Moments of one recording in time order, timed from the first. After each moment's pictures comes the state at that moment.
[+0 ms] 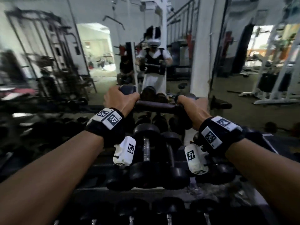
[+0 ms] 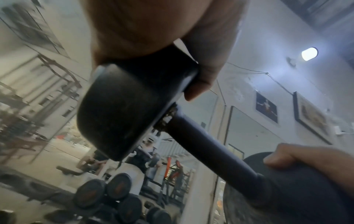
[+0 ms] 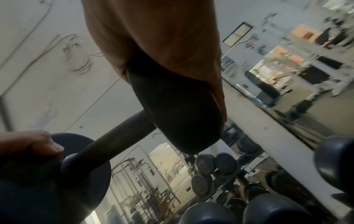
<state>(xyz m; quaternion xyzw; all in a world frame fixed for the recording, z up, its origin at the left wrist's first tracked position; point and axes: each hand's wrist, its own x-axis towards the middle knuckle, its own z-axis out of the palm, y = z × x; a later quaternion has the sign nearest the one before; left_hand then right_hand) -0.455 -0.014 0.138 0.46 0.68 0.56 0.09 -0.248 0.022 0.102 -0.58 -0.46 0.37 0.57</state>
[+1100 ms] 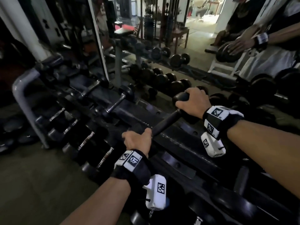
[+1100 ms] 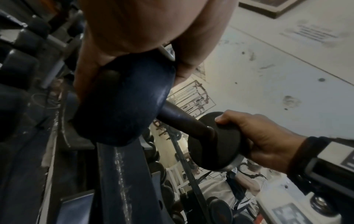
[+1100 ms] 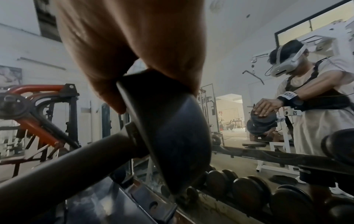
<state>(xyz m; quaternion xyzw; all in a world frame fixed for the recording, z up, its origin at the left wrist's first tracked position) -0.806 -0.093 -0.071 -0.06 0.80 0.55 0.21 -0.742 0.086 0.007 -0.43 -0.86 0.24 0.12</state>
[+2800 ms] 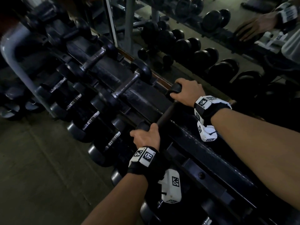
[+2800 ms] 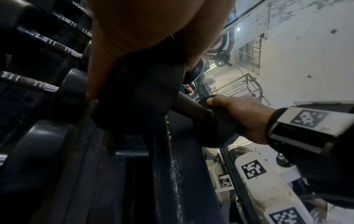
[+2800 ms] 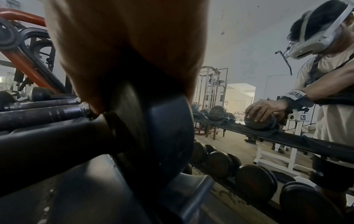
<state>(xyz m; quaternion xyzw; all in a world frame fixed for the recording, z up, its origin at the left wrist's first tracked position) -0.904 -0.043 -0.153 -0.22 0.79 0.50 0.27 -0.923 0.159 -0.135 -0.34 -0.92 0.18 -0.02</state>
